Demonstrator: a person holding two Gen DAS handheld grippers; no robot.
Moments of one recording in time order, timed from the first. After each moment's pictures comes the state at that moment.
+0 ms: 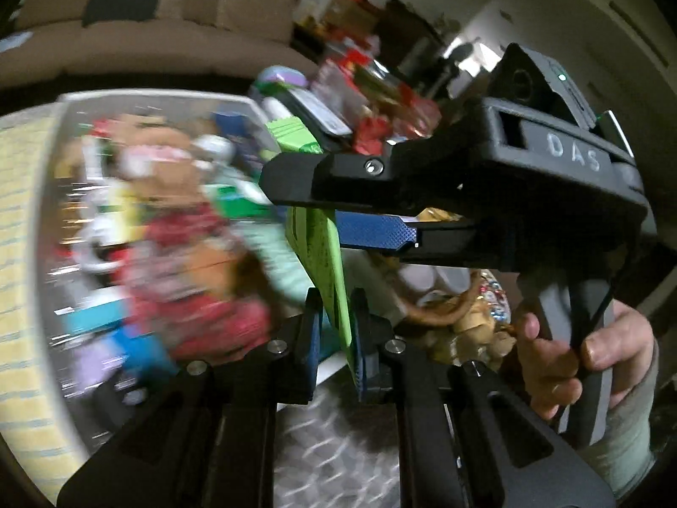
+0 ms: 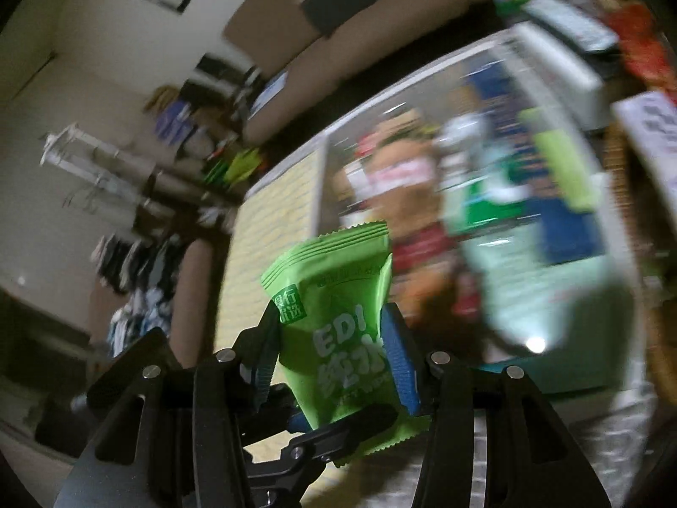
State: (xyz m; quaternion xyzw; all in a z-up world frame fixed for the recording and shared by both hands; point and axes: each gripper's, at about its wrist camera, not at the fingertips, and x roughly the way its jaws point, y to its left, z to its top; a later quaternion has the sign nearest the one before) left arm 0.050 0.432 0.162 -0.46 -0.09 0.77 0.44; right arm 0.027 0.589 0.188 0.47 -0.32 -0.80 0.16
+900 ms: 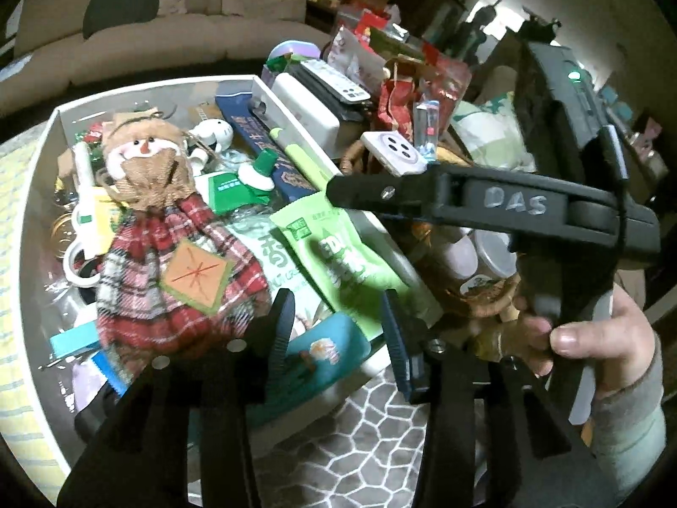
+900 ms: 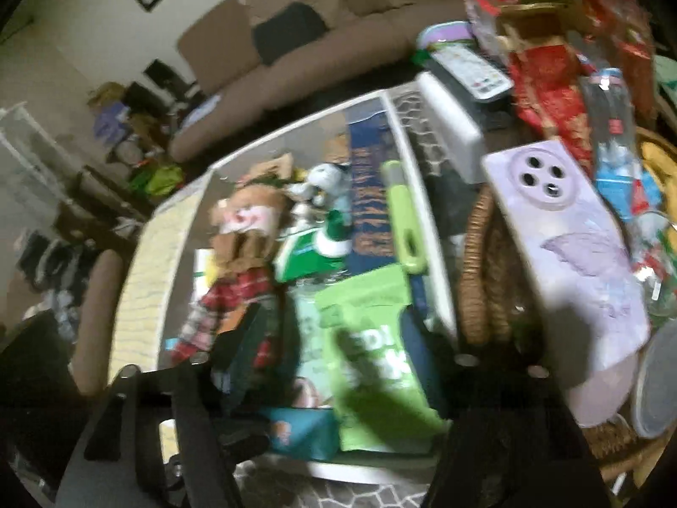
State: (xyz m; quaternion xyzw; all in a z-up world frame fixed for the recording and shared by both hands) left arm 0.059 0.458 0.152 -0.48 -0.01 0.79 0.39; right arm 0.033 0.640 0.154 0.46 -0.21 -0.86 0.08
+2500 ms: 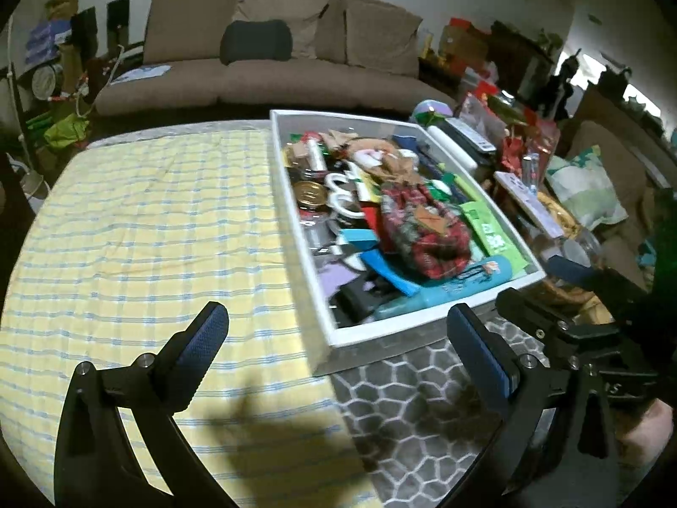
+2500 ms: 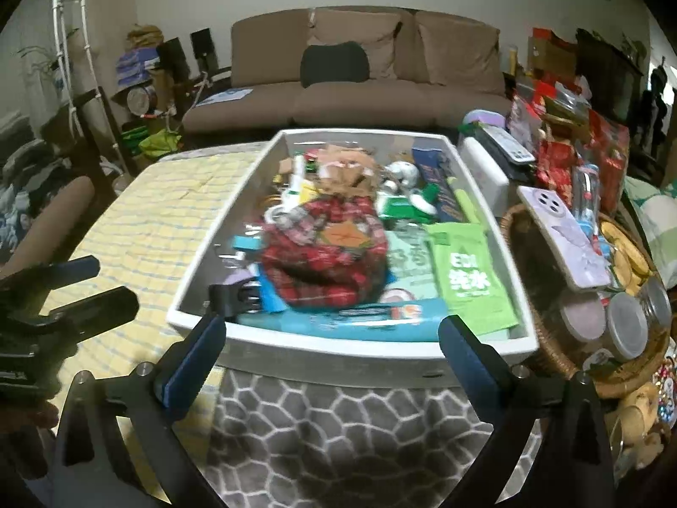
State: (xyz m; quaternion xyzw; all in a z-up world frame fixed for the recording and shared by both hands) left arm 0.123 0.261 0.177 -0.41 -0.01 0.89 0.21; right arm 0.134 0.465 0.165 0.38 -0.01 -0.93 0.03
